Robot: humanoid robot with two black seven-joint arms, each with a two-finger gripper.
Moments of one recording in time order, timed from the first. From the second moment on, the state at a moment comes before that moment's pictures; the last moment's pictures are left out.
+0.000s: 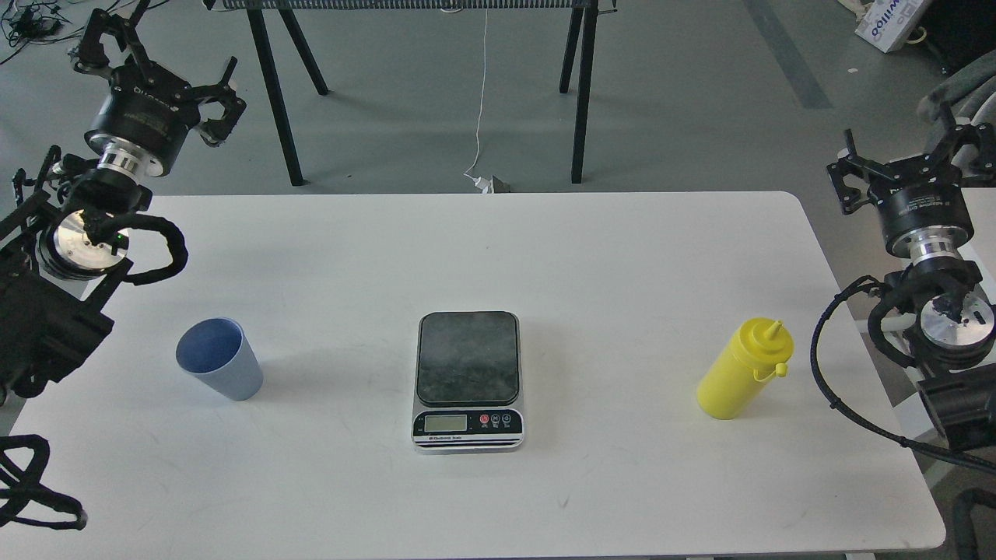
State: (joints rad) left arm -0.83 0.43 -0.85 -0.63 -0.11 -0.48 -0.28; right arm 0.60 -0.38 1.16 0.62 0.22 0.49 0.23
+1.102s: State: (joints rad) left arm -0.39 1.03 -0.85 -1.16 0.84 -0.44 -0.49; right arm 0.35 -0.48 1.27 0.81 0.22 0.49 0.24
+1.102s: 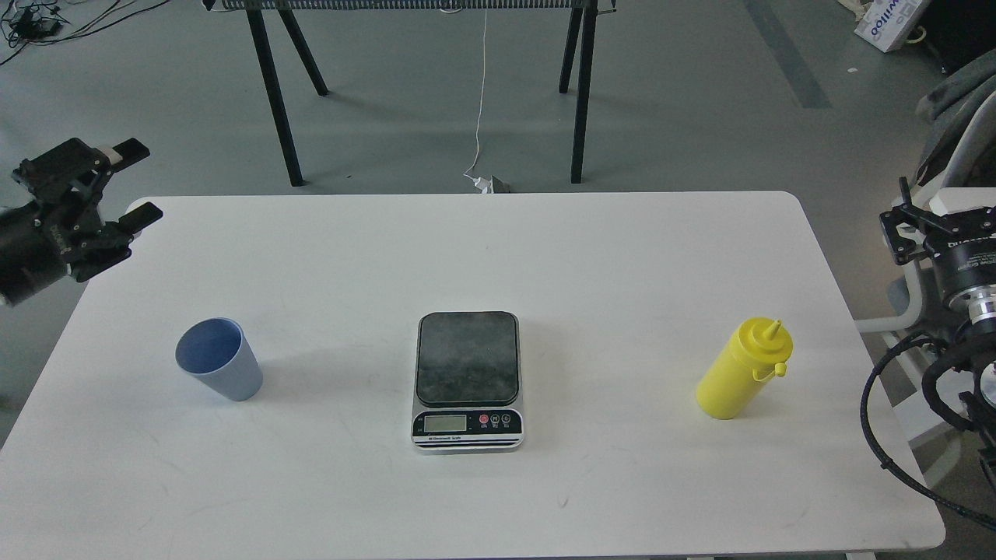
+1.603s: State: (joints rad) left arm -0.34 1.03 -0.50 -1.10 1.62 0.29 -0.49; right arm 0.34 -0.48 1.27 0.81 0.22 0.49 0.24
